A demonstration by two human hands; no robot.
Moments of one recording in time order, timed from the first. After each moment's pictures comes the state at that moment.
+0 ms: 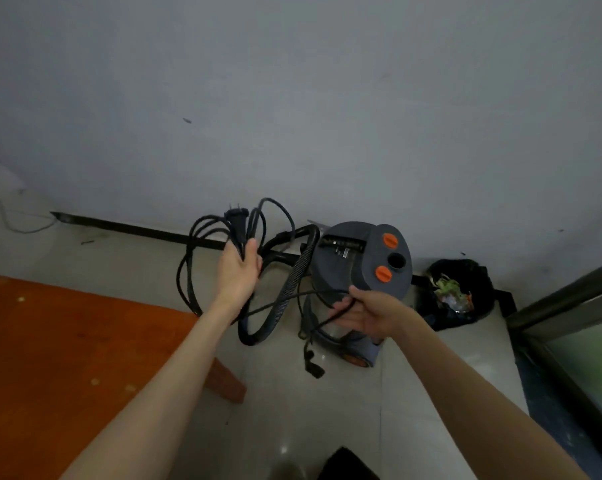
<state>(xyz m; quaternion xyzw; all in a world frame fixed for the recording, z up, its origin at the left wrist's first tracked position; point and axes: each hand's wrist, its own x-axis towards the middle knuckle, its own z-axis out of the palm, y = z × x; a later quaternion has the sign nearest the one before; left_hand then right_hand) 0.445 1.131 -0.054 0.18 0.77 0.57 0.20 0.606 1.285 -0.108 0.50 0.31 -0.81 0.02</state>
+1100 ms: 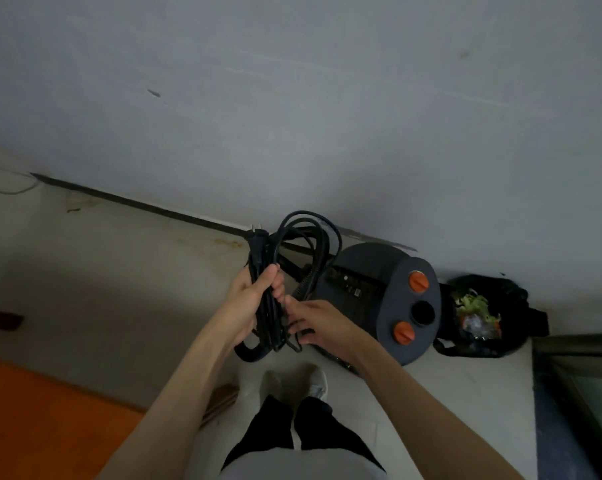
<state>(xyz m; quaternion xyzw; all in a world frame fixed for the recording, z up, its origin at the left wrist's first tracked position) 0.323 1.290 -0.110 0.06 0.59 0.67 0.45 0.426 1.390 -0.149 0.36 0.49 -0.77 0.18</state>
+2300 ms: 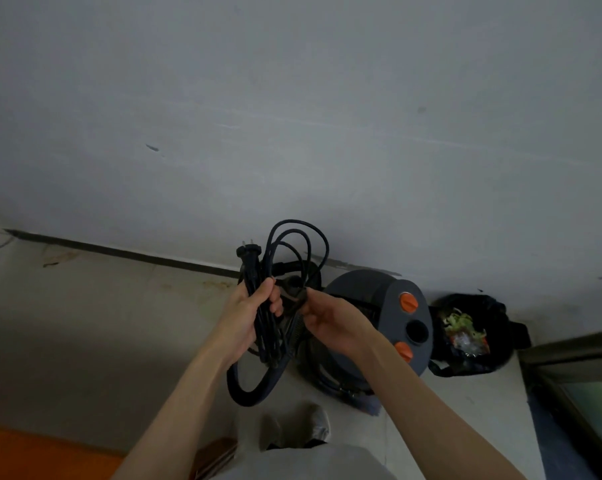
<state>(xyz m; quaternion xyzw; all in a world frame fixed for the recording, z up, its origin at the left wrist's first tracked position) 0.296 1.275 -0.082 0.09 0.56 0.68 0.47 0.402 1.393 -0.110 0.39 0.23 -0.89 -0.03</state>
